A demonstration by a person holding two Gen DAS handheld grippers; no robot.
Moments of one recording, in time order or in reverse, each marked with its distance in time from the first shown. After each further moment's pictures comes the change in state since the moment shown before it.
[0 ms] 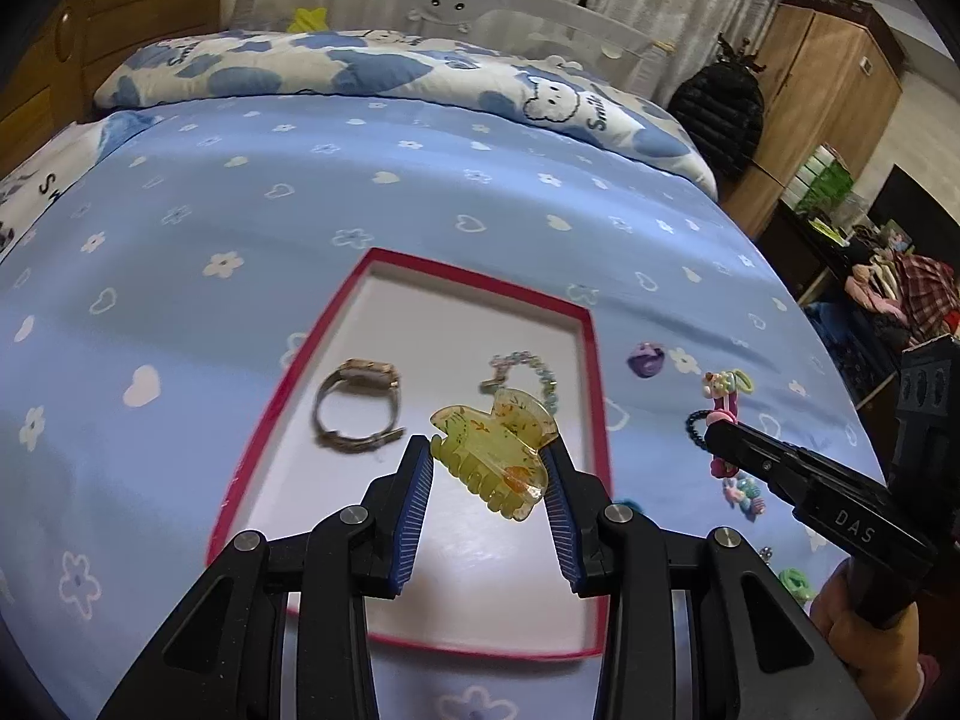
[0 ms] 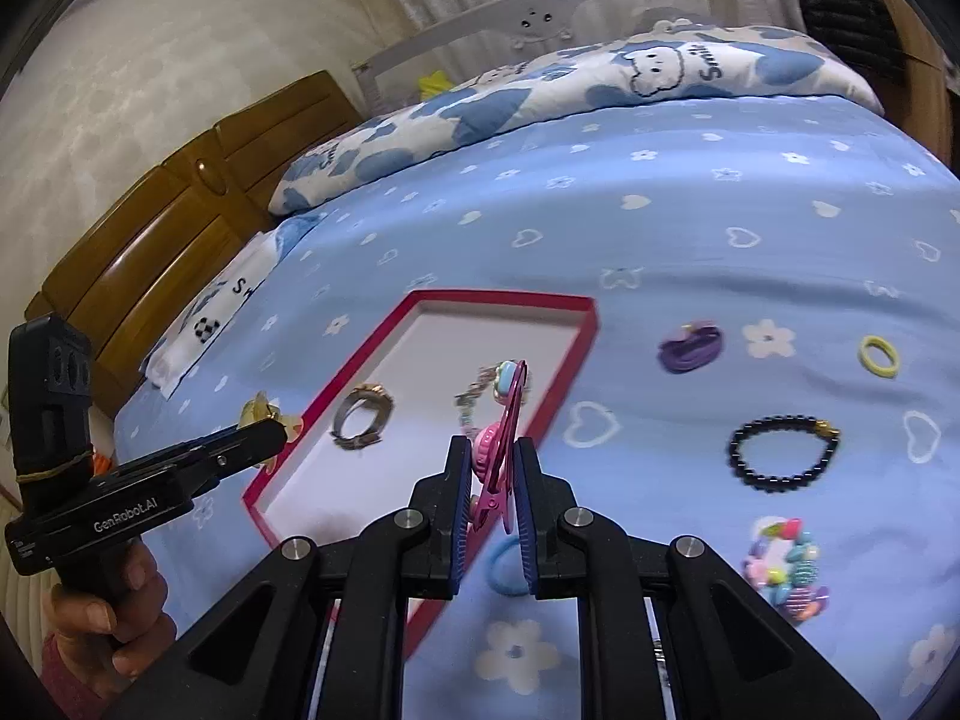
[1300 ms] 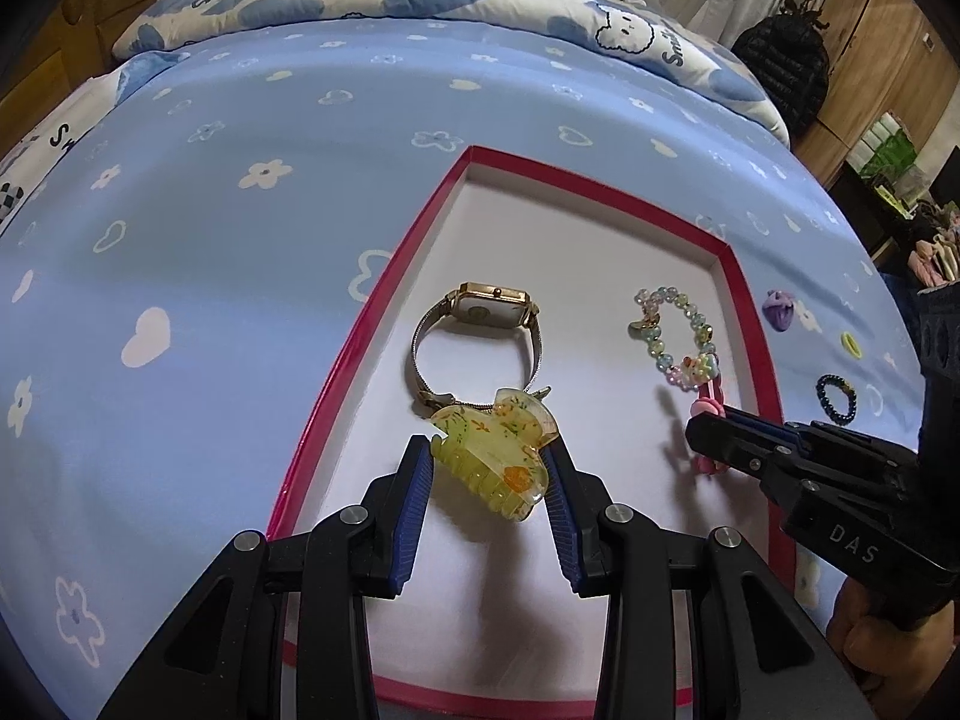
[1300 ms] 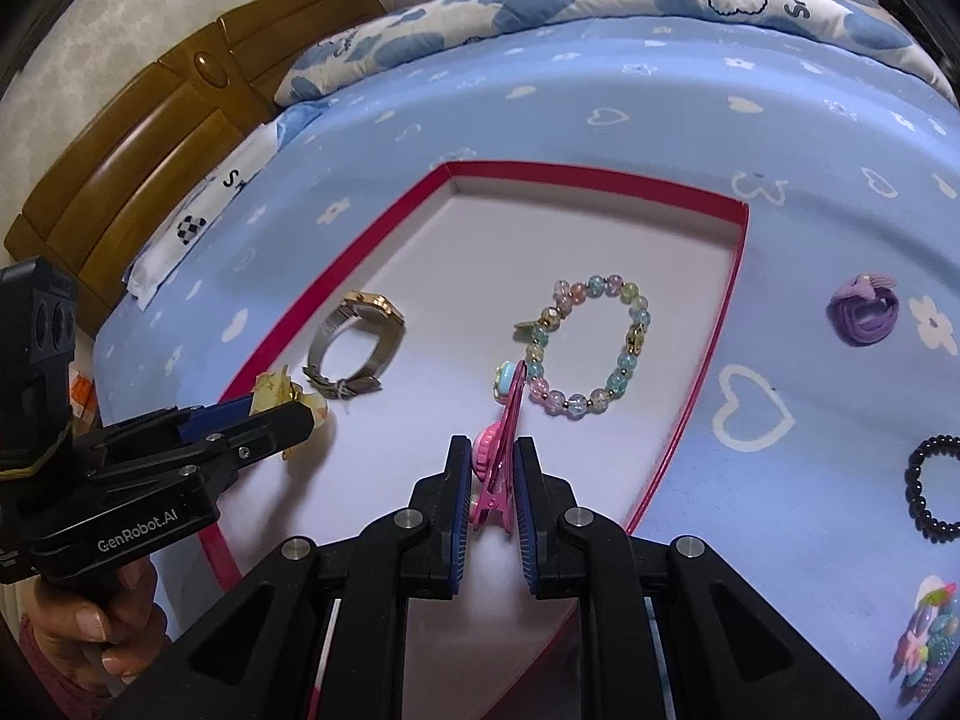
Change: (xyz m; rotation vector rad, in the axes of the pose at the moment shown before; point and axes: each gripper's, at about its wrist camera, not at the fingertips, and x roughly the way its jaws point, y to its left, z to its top) left arm 0.093 0.040 0.009 -0.026 0.159 0.123; right arm 0.116 0.033 -0.009 -0.085 0.238 0.006
